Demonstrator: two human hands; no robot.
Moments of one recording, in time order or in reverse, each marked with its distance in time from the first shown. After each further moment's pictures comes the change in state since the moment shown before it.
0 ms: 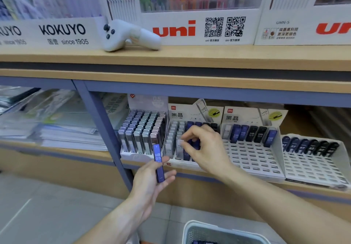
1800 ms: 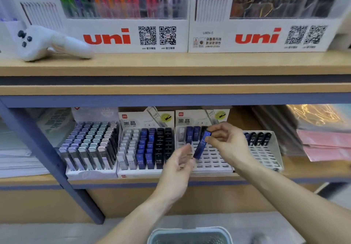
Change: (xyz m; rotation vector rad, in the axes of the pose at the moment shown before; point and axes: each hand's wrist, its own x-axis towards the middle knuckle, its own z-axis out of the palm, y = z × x) left_hand 0.000 -0.063 0.137 0.623 -0.527 0.380; right_hand -0.040 0.068 -0.140 0.217 0.253 0.618
